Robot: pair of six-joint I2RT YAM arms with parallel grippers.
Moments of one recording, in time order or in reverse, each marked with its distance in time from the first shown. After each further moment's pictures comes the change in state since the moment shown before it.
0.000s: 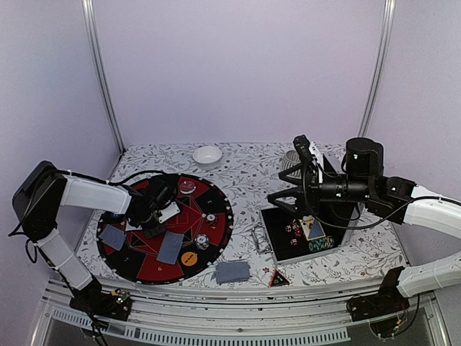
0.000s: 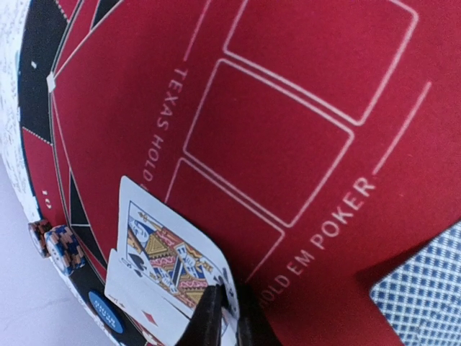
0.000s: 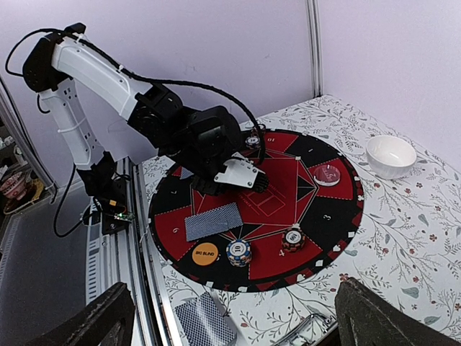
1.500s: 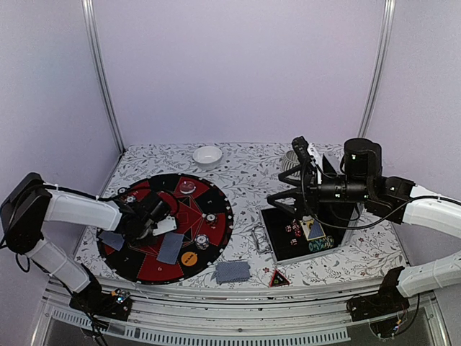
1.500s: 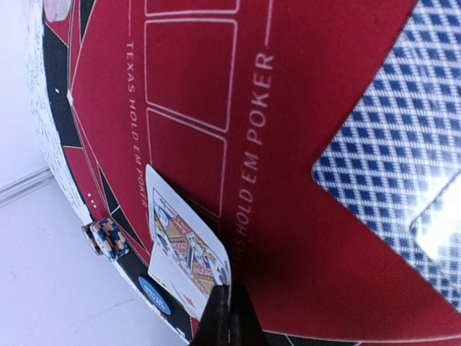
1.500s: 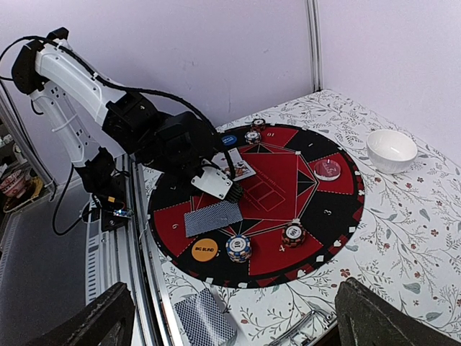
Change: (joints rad) left arm -0.096 -0.147 -0.166 0.094 -0.181 0.249; right arm 0.000 0.008 0.002 -0.012 0.000 0.000
